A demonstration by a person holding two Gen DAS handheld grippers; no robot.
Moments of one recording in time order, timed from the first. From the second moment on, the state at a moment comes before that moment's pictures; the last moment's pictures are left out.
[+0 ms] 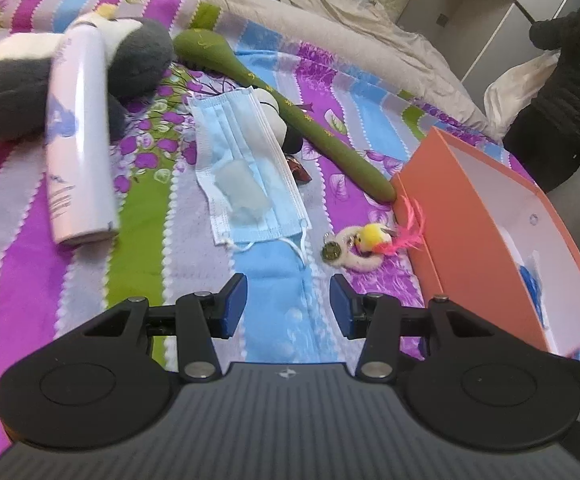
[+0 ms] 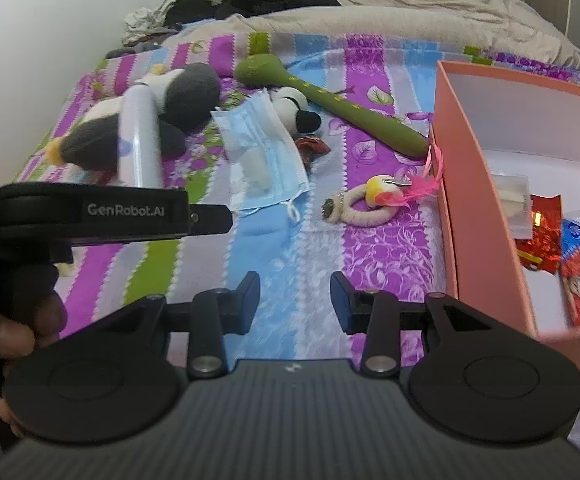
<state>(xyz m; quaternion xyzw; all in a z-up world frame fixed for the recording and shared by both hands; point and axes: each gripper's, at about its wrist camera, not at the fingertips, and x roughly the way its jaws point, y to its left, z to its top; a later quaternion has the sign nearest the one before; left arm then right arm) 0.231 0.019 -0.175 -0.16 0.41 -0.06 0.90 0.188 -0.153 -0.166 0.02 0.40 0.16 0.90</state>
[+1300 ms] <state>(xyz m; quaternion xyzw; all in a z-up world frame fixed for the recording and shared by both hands) 0.342 0.017 -0.231 -0.12 0.41 -0.03 0.91 0.273 -0.131 -0.209 -0.04 0.39 0.17 0.91</state>
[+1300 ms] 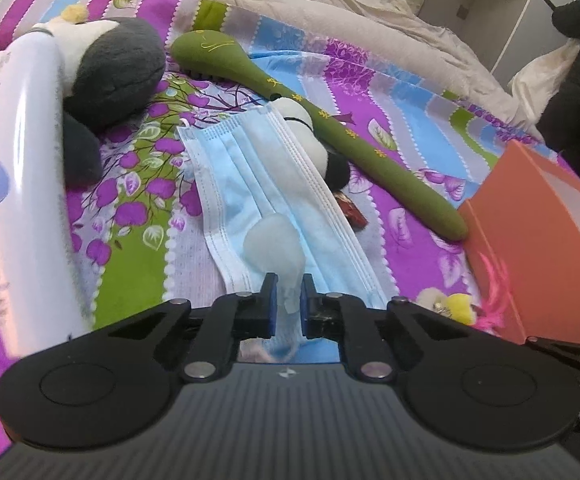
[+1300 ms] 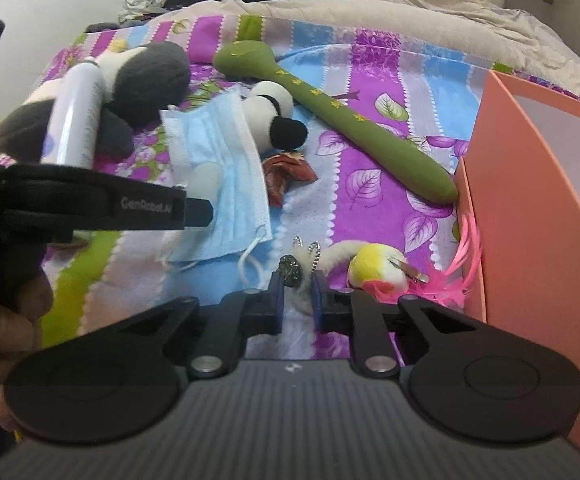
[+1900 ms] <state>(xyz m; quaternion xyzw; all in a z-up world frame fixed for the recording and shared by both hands) 0.241 0.023 -0.193 -0.14 0.41 -0.04 0.90 0.223 -0.137 -0.177 -0.01 0.39 0.17 0.91</state>
